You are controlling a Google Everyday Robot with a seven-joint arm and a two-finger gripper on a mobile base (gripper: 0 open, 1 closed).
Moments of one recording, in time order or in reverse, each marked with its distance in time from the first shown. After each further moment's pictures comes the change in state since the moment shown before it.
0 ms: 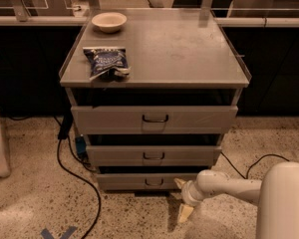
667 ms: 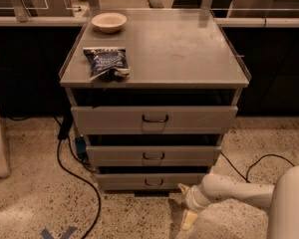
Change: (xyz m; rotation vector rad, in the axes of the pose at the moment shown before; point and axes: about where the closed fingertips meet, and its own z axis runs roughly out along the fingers) arm -0.002 0.027 -0.019 -0.037 -0.010 0.050
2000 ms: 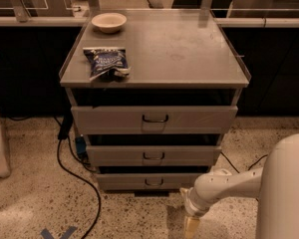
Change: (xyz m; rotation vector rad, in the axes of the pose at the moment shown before) arm -0.038 0.052 -0.069 -0.065 0.201 0.004
